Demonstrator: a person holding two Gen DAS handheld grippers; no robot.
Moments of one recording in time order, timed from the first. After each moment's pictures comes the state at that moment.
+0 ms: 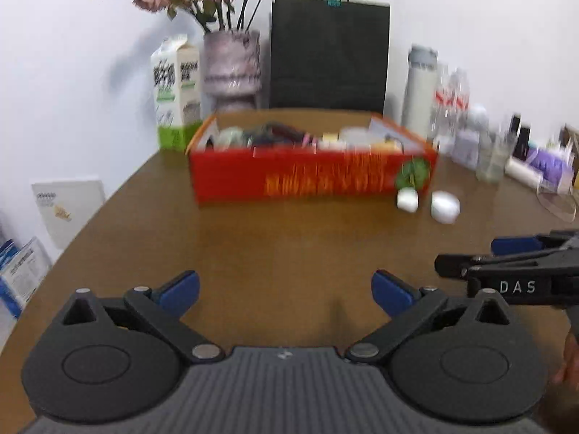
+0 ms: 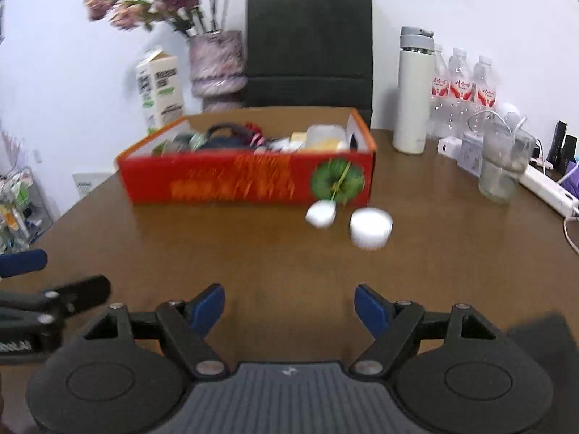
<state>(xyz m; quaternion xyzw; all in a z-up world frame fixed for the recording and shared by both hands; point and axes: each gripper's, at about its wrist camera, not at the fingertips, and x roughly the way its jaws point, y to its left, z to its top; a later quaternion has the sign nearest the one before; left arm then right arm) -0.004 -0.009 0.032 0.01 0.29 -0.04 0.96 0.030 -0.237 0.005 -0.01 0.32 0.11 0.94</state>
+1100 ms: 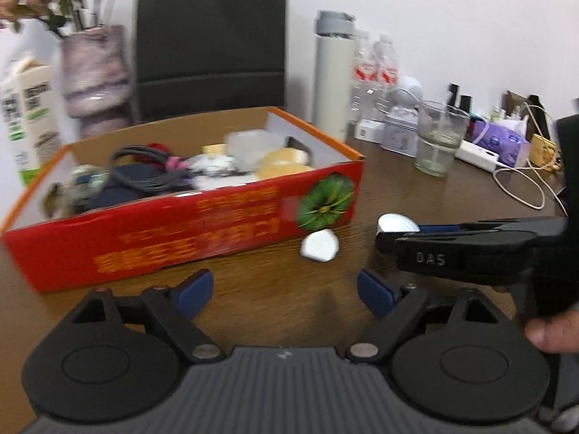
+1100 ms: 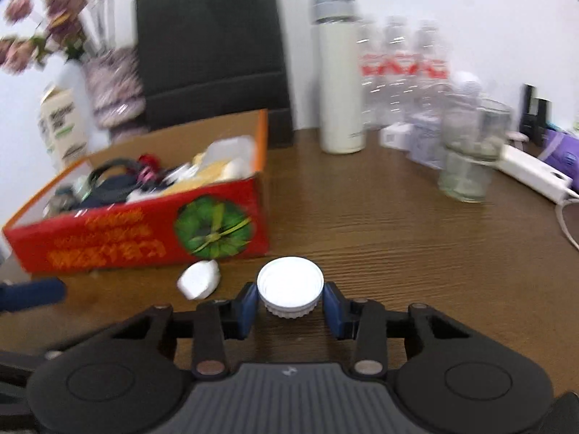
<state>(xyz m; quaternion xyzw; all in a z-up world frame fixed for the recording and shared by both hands) 0.133 -0.110 0.022 0.05 0.30 -0.18 0.93 0.146 -0.306 -0.016 0.06 0.31 0.02 0.95</state>
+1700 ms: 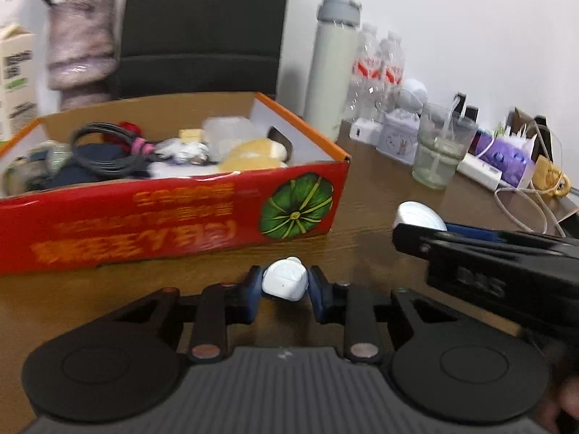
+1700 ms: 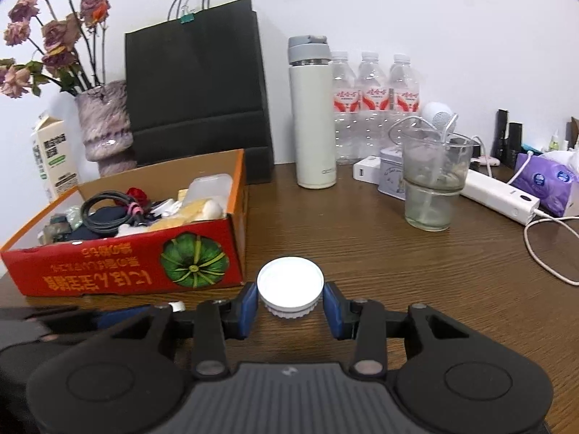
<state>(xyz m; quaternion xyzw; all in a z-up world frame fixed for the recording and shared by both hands) 0.144 -0.133 0.013 -0.01 0.31 -0.18 0.93 0.128 -0.316 0.001 0.05 0.27 0.01 0.96</state>
